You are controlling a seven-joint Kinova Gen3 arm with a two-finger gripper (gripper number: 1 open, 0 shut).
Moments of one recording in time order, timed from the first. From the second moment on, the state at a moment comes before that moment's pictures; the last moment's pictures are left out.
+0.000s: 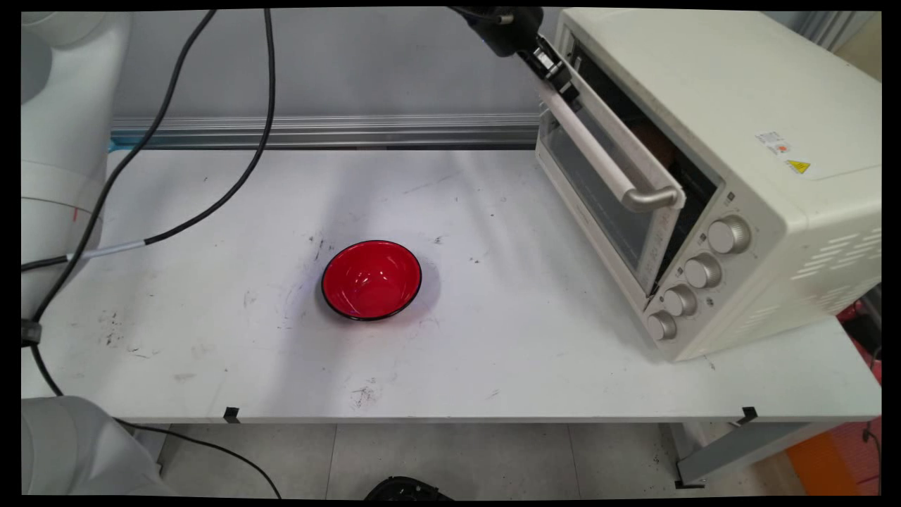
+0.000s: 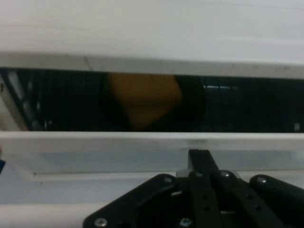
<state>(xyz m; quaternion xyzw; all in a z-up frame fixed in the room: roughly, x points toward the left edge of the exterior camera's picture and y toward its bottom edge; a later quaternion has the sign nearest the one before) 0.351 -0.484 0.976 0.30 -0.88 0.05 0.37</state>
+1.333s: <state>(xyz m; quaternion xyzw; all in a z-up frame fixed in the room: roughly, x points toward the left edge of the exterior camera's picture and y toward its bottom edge) 0.403 -0.437 0.935 0.31 -0.89 0.02 0.33</state>
